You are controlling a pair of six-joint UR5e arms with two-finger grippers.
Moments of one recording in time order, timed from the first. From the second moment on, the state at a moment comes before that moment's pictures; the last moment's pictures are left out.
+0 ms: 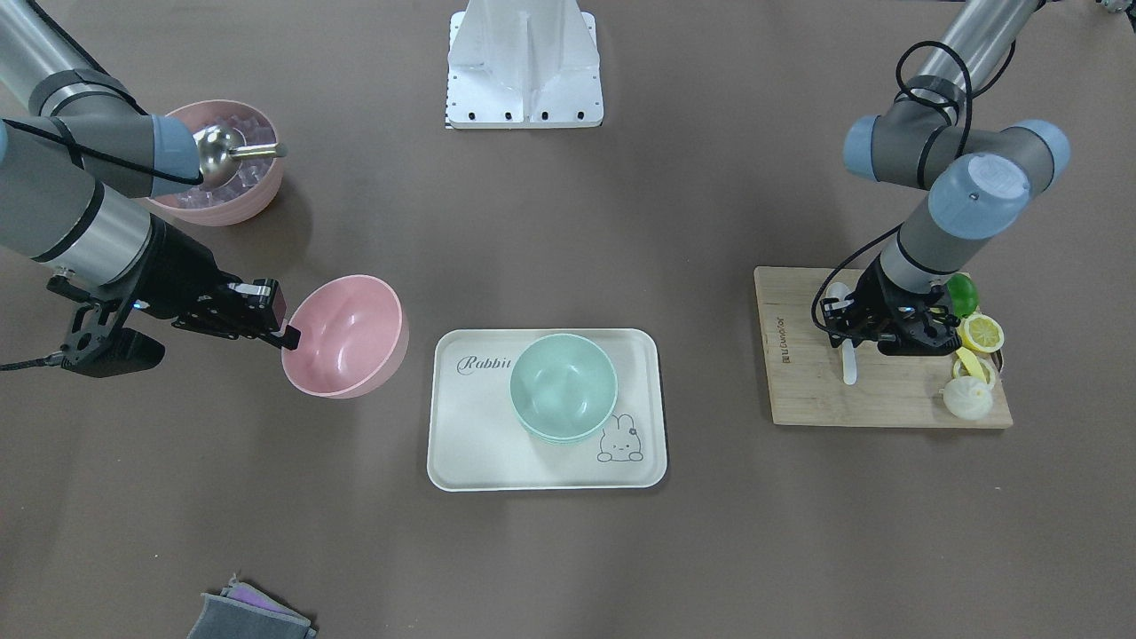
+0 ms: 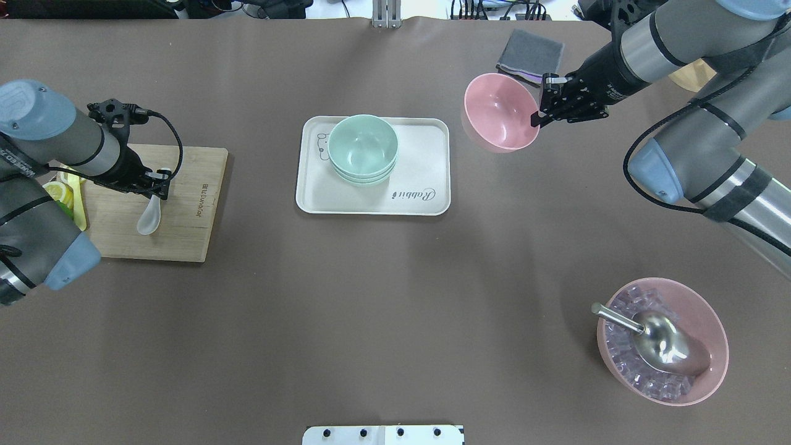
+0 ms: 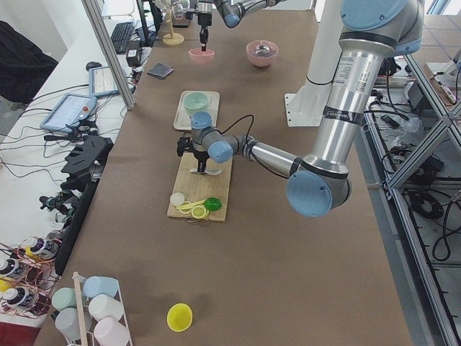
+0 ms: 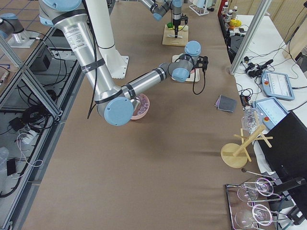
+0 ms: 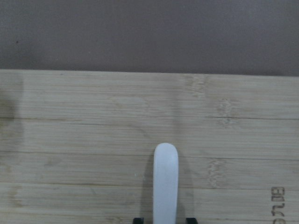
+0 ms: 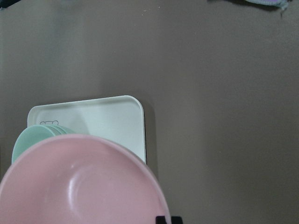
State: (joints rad) left arm -0.87 -1.83 -1.56 -1.99 -2.07 -0.89; right arm 1.00 -1.11 1.60 -1.02 2.41 1.20
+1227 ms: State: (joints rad) left arm -0.88 -1.79 -1.65 -1.98 -2.13 -0.88; right arm 0.85 -0.90 1.50 -1.02 2.16 1.39
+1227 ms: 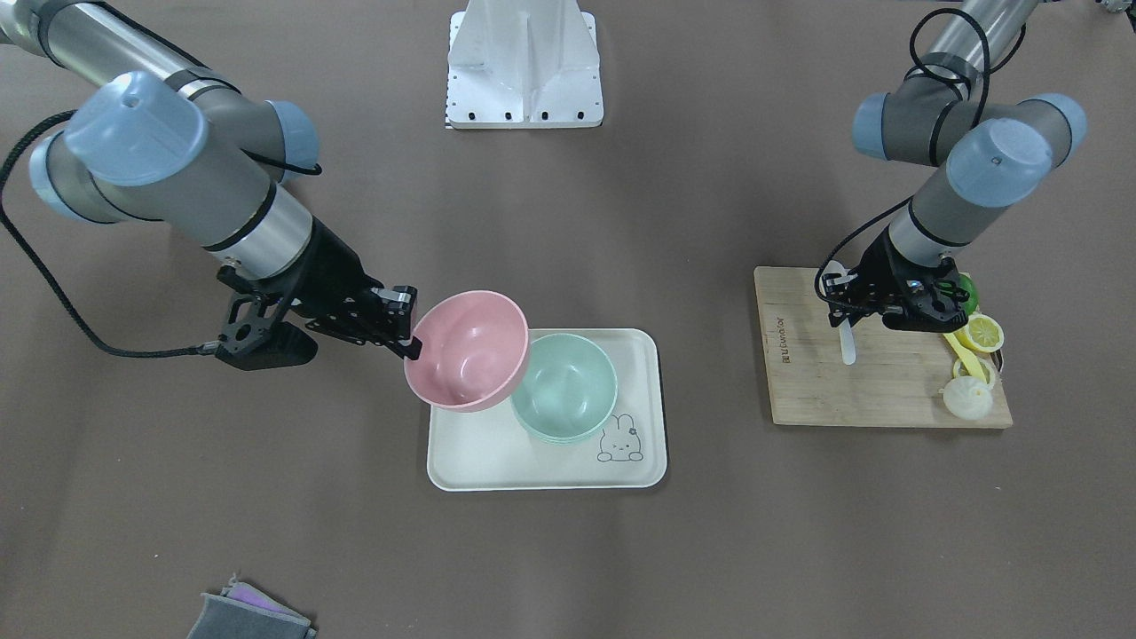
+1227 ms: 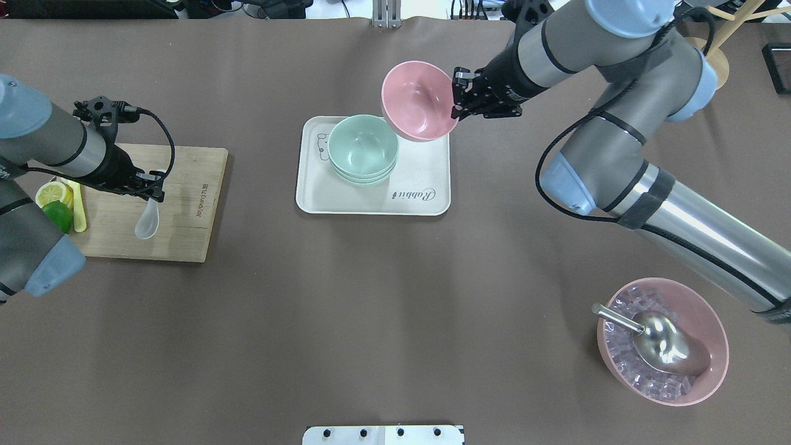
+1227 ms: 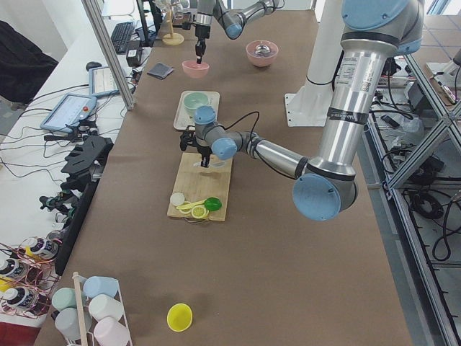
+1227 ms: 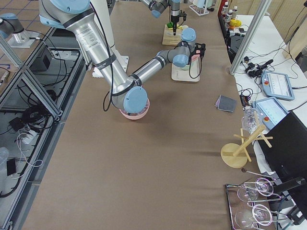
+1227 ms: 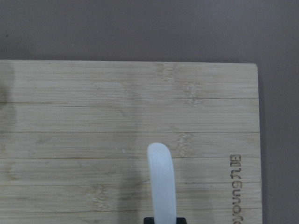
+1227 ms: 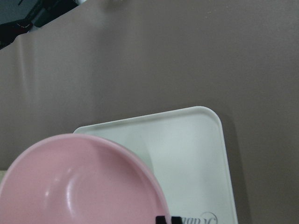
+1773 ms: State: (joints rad) left arm -0.88 -1.79 -1.65 -1.99 -2.13 -0.88; right arm 0.77 -0.74 1.33 -0.98 2.03 1.46
